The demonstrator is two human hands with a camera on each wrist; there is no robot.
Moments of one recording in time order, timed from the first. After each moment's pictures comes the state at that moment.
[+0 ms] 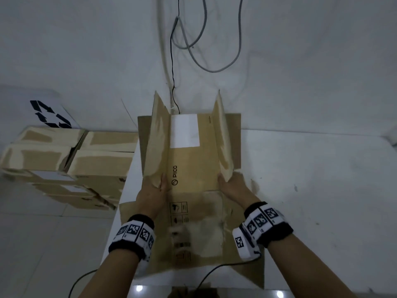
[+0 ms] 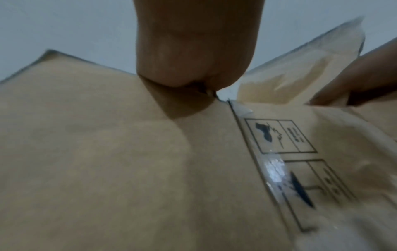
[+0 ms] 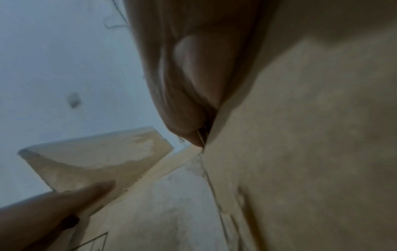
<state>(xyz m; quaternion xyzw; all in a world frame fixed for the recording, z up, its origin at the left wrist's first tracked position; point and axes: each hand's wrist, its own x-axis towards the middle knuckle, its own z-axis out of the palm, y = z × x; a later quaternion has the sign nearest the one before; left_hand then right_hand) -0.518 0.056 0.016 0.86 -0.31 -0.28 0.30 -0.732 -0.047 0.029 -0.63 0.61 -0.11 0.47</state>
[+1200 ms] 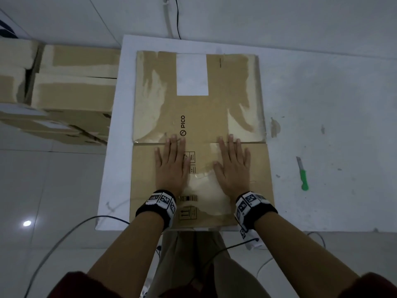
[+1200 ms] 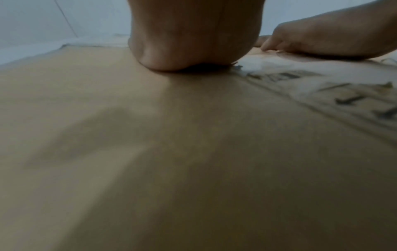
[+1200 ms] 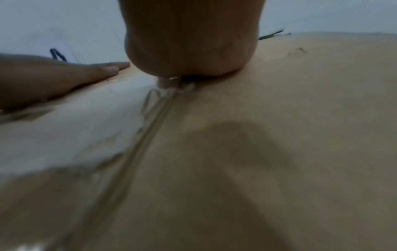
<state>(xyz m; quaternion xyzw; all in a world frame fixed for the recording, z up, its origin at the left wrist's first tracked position) -0.551 0.095 -0.149 0.78 -0.60 -0.14 0.10 -0.741 0.034 -0.143 -0.82 0.55 -0.04 0.15</state>
